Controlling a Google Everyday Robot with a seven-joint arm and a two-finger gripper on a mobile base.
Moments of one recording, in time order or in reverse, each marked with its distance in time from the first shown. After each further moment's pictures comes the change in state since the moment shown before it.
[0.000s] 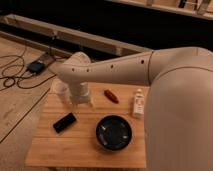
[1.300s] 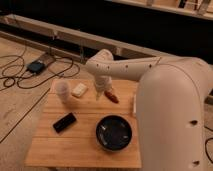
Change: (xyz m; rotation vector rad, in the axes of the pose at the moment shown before) arm -0.127 -0.126 0.058 0.101 -0.100 -0.294
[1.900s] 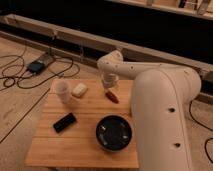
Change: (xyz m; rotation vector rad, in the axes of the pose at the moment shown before) arm -0.042 -0.044 0.053 -0.069 -0.026 -0.041
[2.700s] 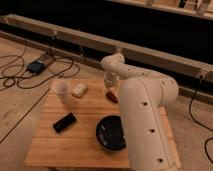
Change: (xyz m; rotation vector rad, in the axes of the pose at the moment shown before) arm -0.030 -0.017 0.063 -0.073 0.070 -0.058
